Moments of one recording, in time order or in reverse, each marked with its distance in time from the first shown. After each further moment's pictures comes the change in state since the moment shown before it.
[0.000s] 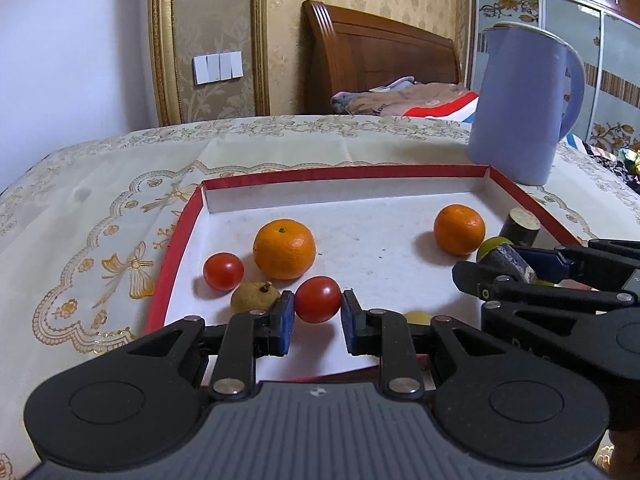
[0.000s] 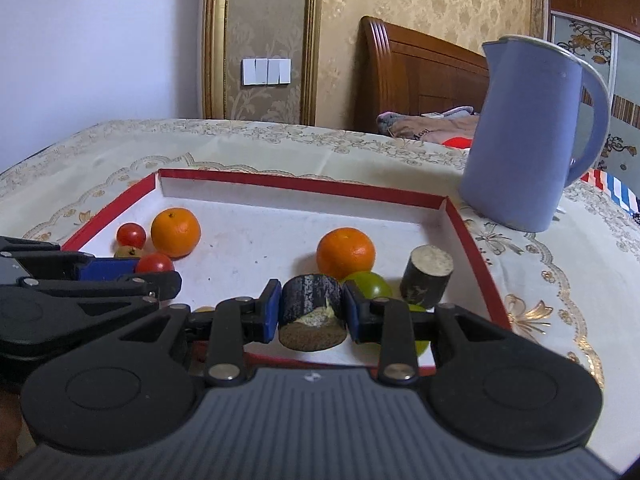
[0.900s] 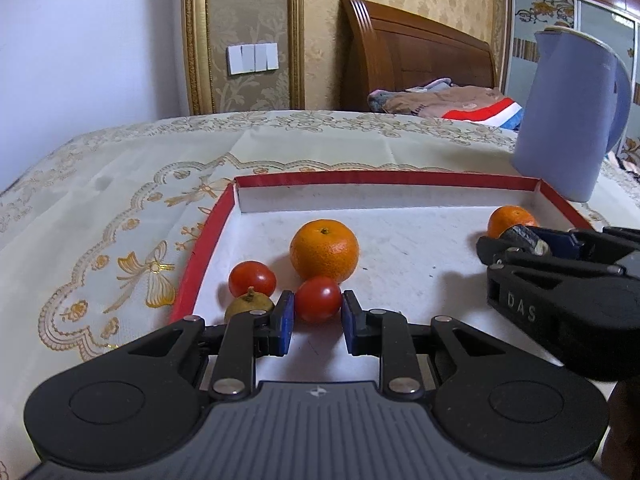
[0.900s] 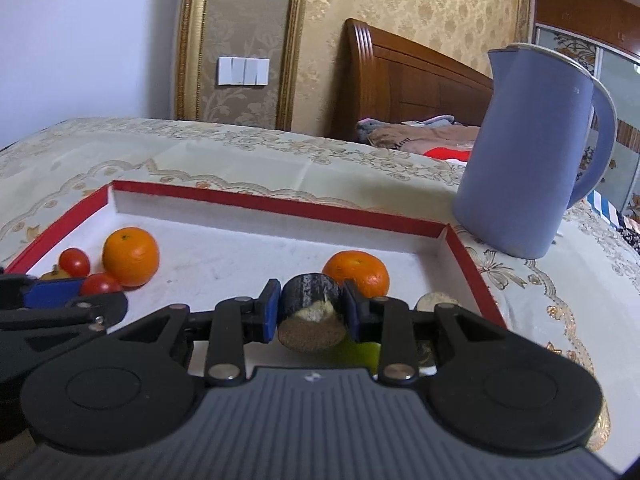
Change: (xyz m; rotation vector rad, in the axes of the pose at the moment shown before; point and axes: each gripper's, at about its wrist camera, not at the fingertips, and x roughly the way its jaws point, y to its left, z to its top) left arm 0.026 0.012 0.008 -0.051 0.009 0.094; right arm 0.048 0.003 0.019 -0.006 -0.005 -0.093
